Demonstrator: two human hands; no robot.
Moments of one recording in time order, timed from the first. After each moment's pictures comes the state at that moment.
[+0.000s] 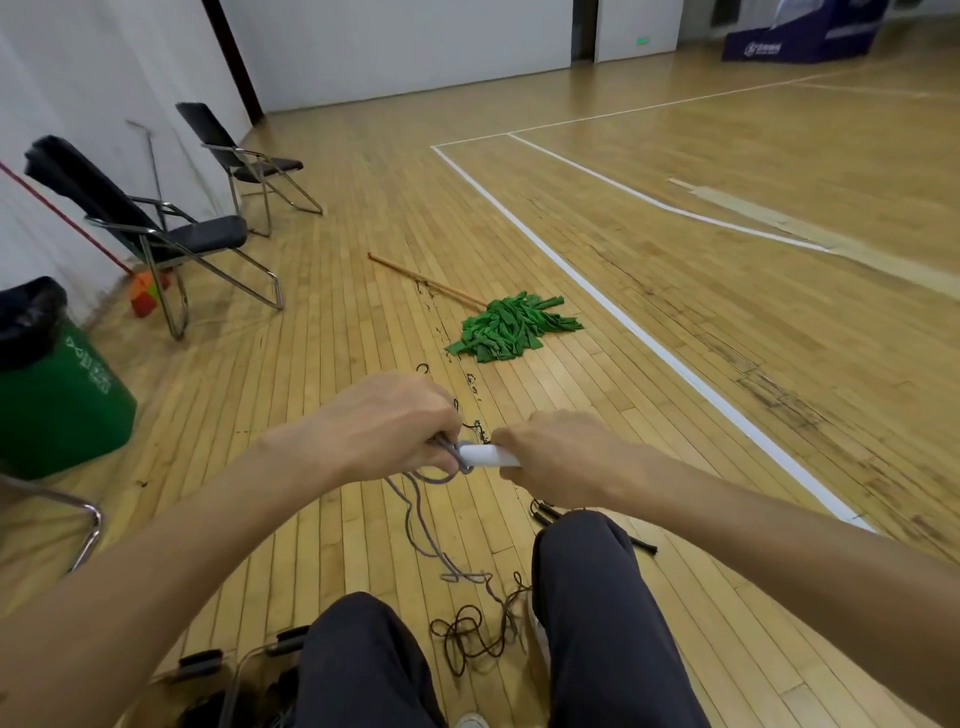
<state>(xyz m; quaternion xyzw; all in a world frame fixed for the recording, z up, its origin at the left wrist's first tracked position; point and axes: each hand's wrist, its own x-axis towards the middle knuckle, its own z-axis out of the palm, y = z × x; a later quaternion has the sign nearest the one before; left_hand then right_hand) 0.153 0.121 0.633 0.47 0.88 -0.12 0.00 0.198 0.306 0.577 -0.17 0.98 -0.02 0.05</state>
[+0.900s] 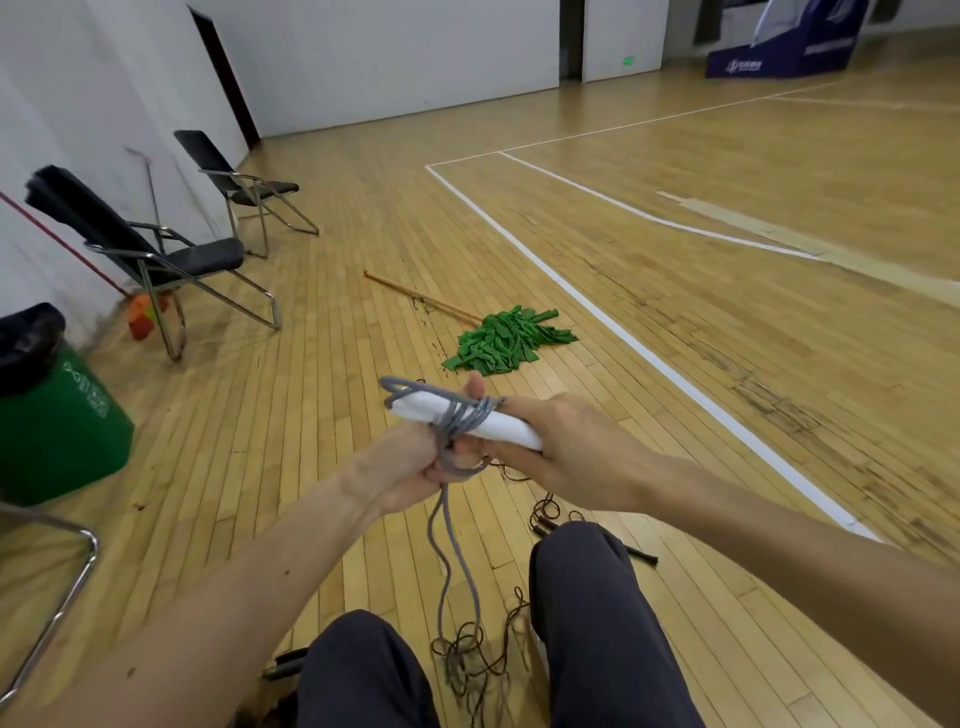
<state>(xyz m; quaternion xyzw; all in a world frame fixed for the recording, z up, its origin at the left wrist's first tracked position) 0.158 0.147 0.589 0.13 0.58 0.72 0.34 0.217 0.331 0.590 -0.25 0.92 -0.29 -0.10</state>
